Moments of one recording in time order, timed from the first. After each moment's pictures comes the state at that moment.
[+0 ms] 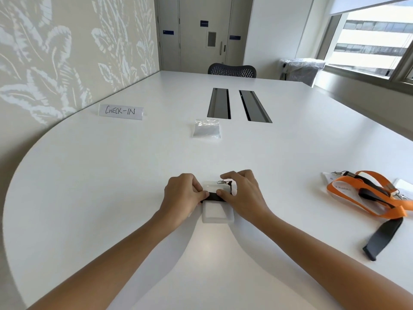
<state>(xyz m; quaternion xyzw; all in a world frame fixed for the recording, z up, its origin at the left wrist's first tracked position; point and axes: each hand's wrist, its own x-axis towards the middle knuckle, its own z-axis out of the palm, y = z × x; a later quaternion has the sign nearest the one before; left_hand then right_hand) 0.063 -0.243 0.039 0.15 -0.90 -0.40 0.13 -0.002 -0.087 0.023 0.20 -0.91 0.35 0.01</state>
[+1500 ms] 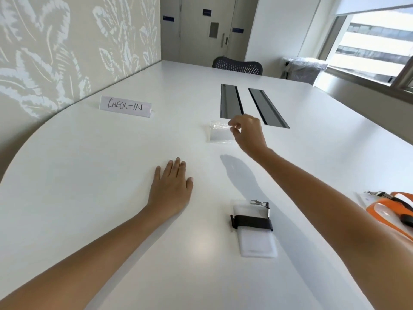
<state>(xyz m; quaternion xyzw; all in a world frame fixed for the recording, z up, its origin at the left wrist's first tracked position) -0.008 -0.359 -0.010 0.11 -0.99 -0.08 0.10 -0.182 -0.199 0.080 0.29 -0.89 0.26 0.25</state>
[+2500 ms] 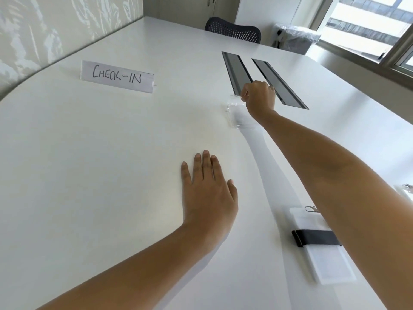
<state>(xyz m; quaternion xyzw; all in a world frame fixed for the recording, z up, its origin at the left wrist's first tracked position) -0.008 -0.364 -0.016 0.08 -0.98 -0.11 0.12 -0.295 -0.281 0.057 0.15 -0.95 0.05 0.26</state>
